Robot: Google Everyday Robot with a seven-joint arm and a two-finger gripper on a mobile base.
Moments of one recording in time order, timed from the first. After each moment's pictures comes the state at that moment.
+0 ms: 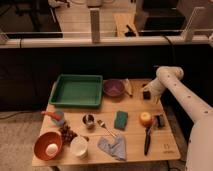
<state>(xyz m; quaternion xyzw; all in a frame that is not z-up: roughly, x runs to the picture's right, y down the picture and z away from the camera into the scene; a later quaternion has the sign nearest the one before) 0.289 0.039 0.931 -0.18 -0.16 -0.29 0.93</state>
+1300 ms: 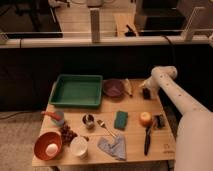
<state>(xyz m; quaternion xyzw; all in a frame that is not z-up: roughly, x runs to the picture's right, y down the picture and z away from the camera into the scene) 0.298 0.006 0.980 -0.13 -0.12 -0.47 0.87</state>
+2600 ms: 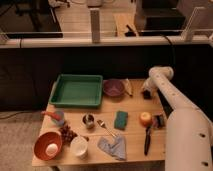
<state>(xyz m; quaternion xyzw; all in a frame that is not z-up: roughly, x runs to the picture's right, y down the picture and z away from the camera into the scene) 0.303 0.020 1.005 -0.15 -0.12 -0.50 0.85</state>
